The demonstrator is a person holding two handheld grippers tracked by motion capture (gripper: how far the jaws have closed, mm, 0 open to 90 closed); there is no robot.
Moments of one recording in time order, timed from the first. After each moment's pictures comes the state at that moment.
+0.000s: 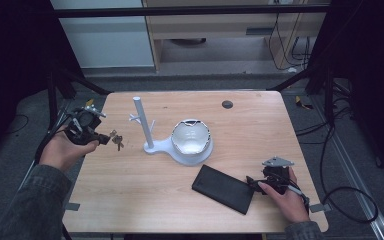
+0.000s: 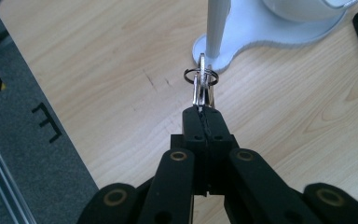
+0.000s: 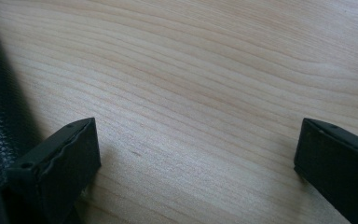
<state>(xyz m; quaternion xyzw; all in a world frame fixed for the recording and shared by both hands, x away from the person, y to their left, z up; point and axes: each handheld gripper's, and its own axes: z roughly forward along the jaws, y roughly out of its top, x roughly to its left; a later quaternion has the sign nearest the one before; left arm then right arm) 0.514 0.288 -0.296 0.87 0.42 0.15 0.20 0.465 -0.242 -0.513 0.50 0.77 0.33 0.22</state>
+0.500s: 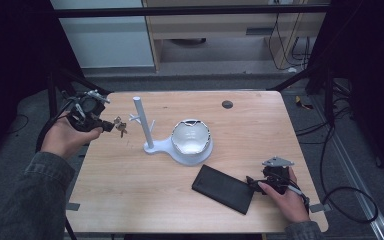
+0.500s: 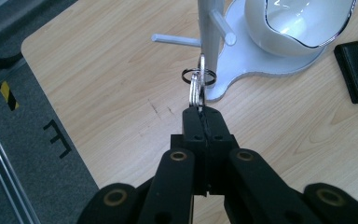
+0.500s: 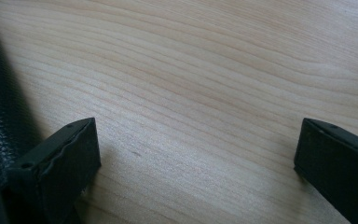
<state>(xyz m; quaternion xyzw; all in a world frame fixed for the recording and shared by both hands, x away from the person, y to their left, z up) 0.523 0.270 -0.263 0.88 0.40 0.17 0.21 0.465 -0.242 -0.513 0.50 0.77 0.33 0.22</state>
